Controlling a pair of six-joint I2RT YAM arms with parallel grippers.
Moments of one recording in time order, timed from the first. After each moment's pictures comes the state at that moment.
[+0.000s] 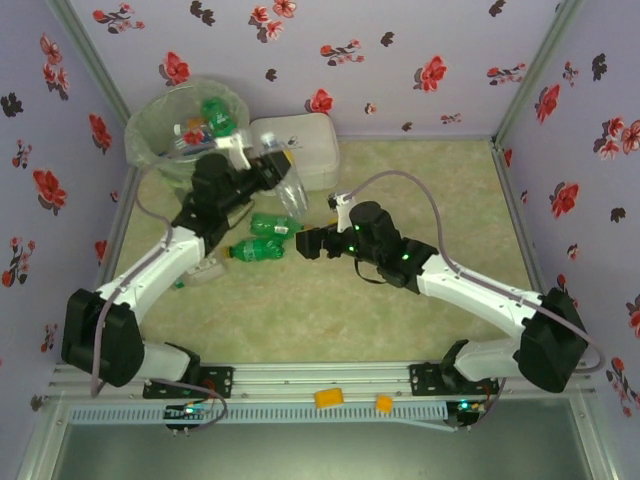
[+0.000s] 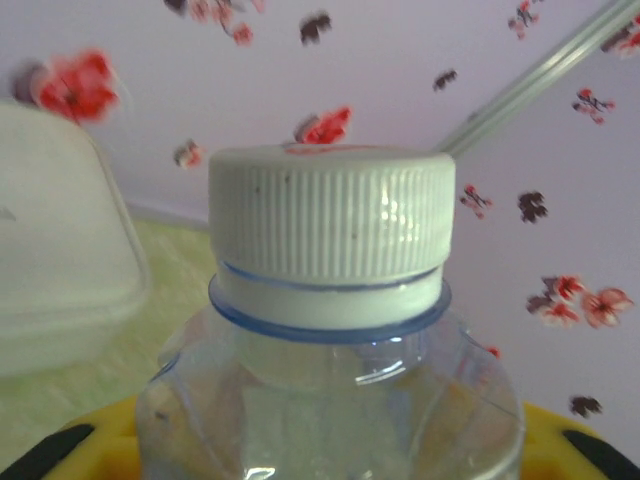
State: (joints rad) left arm -0.43 1.37 1.07 0.24 0.30 -0.74; right arm 0.85 1.29 0.92 -0.06 -0.07 0.46
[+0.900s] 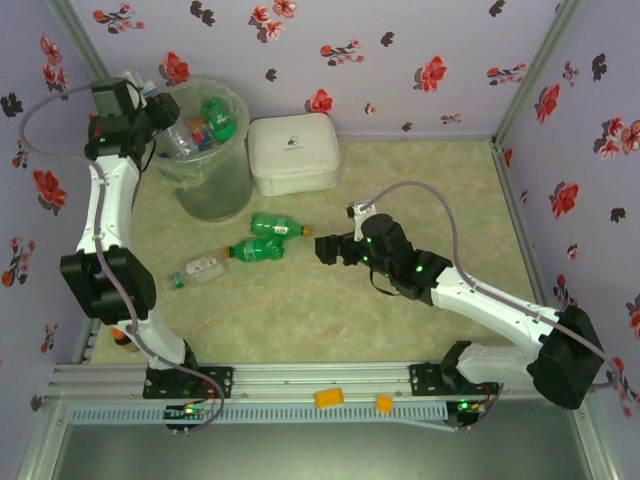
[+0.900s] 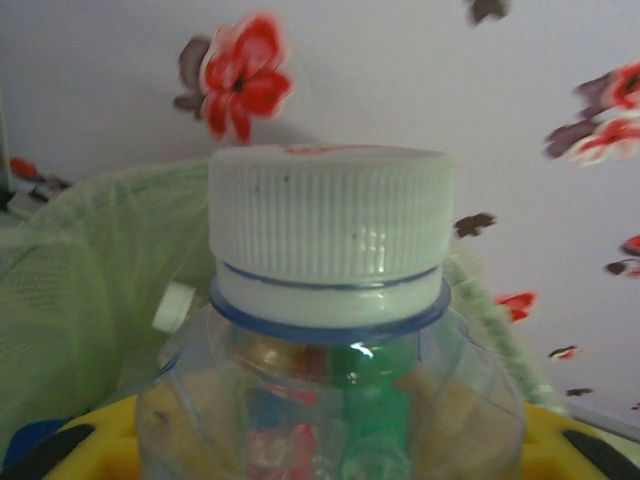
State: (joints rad) left arm 0.11 1.75 1.80 -0.46 0.23 -0.45; right arm 0.84 1.17 0.82 -0.14 0.10 0.45
